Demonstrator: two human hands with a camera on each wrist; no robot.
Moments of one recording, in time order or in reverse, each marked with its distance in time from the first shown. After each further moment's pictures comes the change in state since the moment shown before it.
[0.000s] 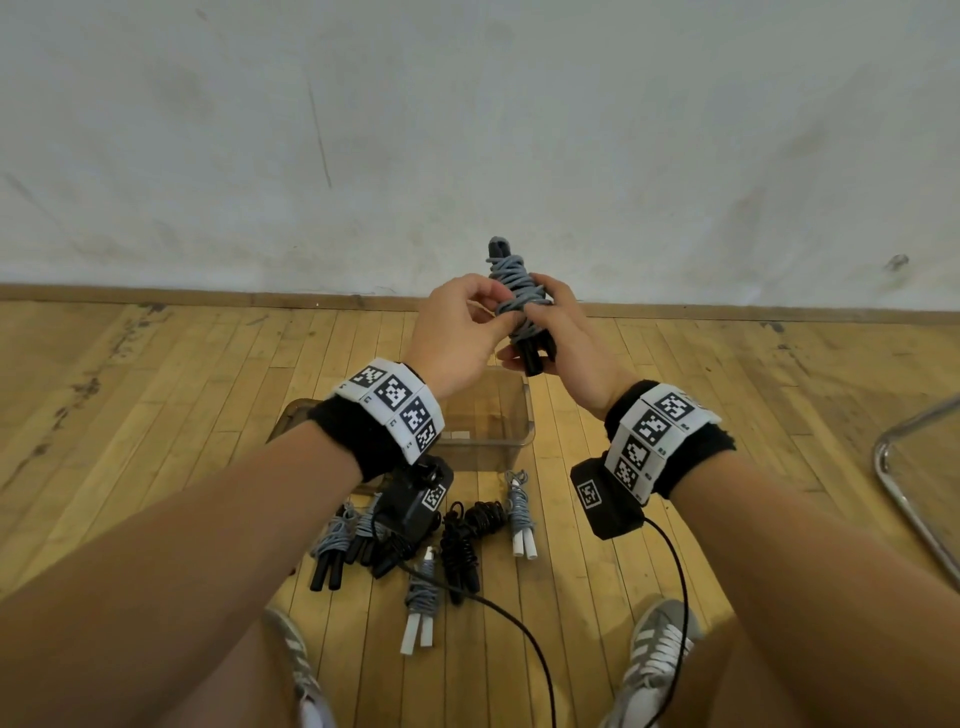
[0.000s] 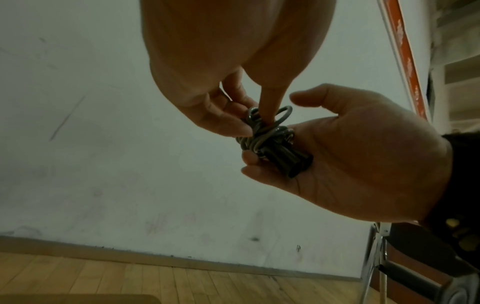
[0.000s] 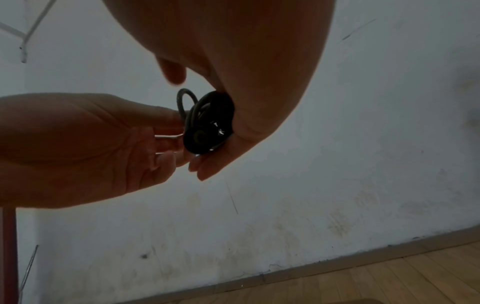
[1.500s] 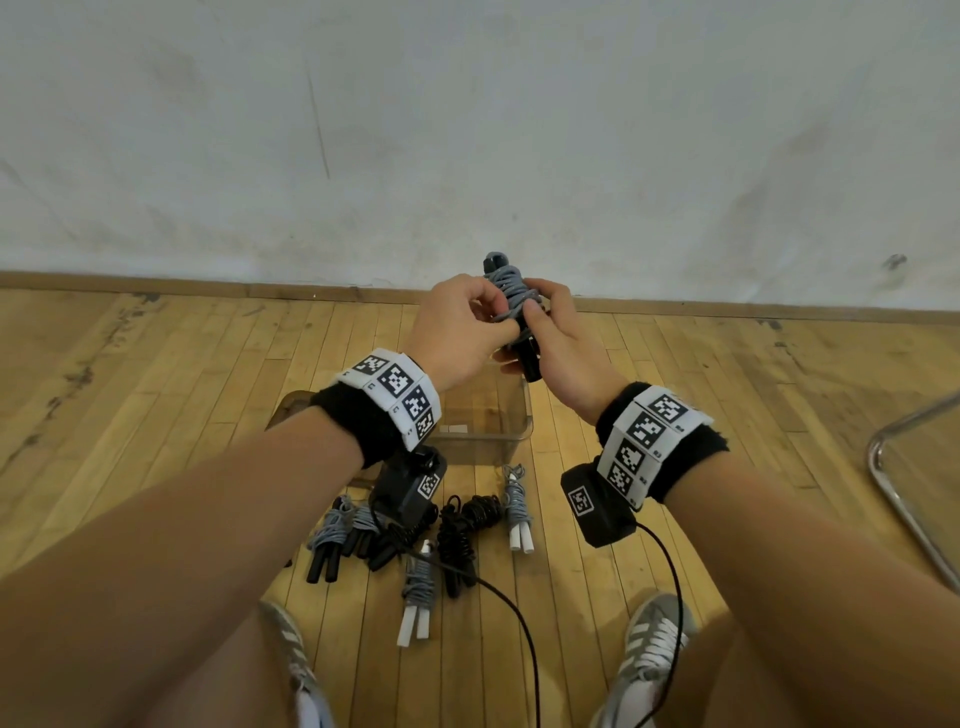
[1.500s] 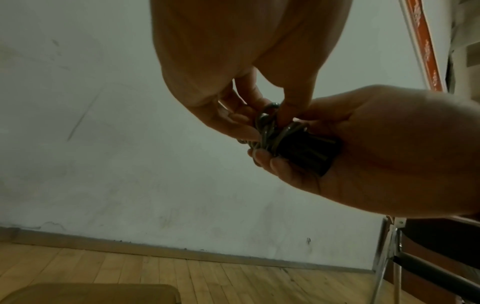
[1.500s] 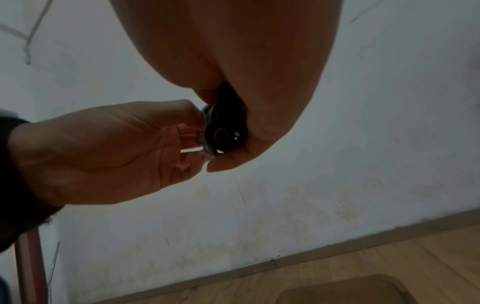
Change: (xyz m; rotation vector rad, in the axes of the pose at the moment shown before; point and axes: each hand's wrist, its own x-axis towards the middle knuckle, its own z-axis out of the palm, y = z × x) left_hand 0.000 -0.006 -0.003 0.080 -0.031 0.032; right_hand -0.002 0.003 0.016 -0.054 0.078 0.014
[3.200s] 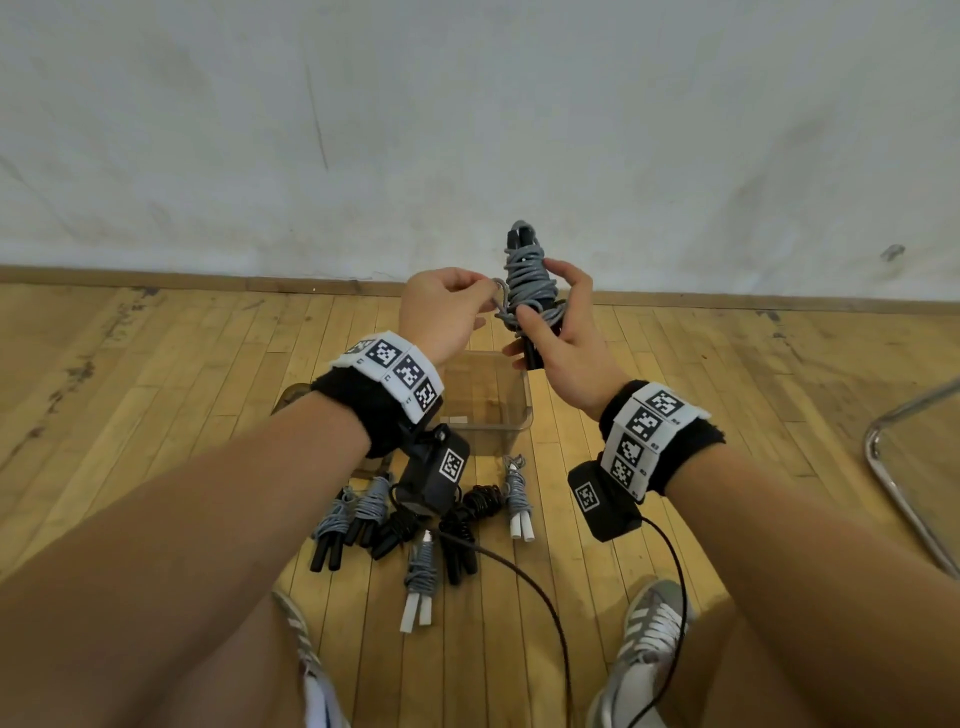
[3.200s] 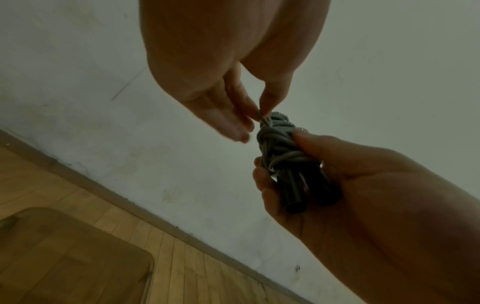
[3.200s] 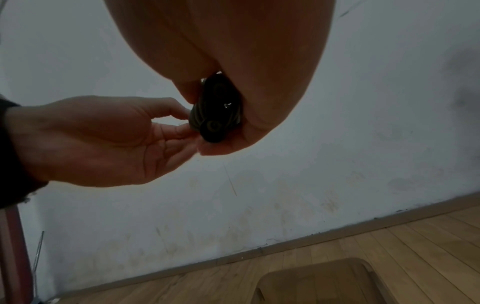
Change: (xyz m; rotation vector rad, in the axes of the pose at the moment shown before) left_hand 0.005 -0.007 0.002 -0.351 0.140 -0.253; right_hand -0.004 0.019 -0.011 -0.083 0.007 -0.147
